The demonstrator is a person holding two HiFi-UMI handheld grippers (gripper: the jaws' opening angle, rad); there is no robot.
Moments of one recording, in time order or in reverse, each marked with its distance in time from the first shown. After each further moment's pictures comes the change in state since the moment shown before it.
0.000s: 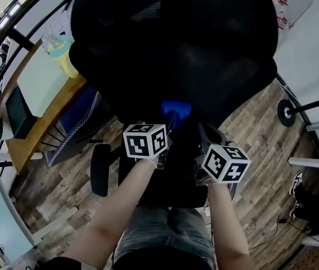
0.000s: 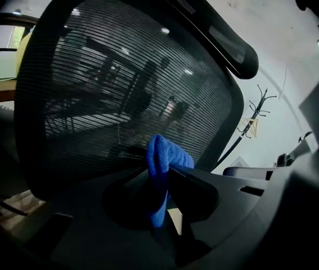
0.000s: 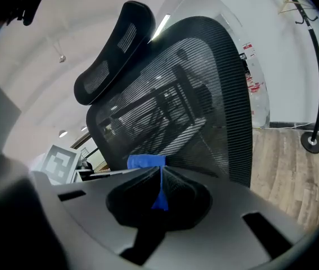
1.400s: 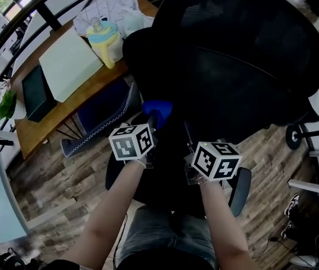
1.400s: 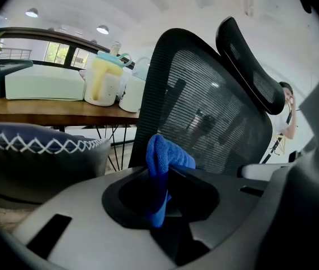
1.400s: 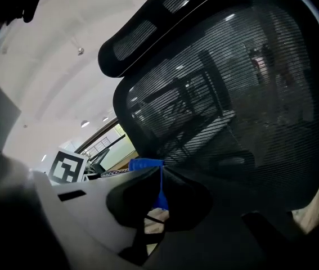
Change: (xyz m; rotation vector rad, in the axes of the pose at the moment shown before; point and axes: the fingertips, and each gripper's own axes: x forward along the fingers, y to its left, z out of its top) left arm -0.108 0.151 0.033 -0.118 -0.139 0.258; right arm 0.081 0.143 -0.020 -0.100 0.090 0.198
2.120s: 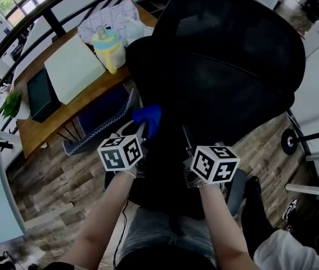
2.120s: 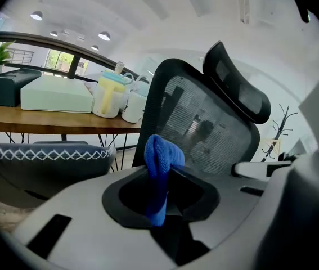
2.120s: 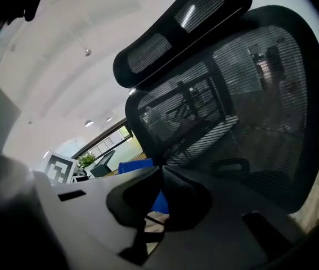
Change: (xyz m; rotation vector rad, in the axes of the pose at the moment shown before) left arm -0.056 -0.005 0.008 -0.003 -0.059 -0.017; right arm -0.030 0.018 0.009 -0.043 -0.024 0.021
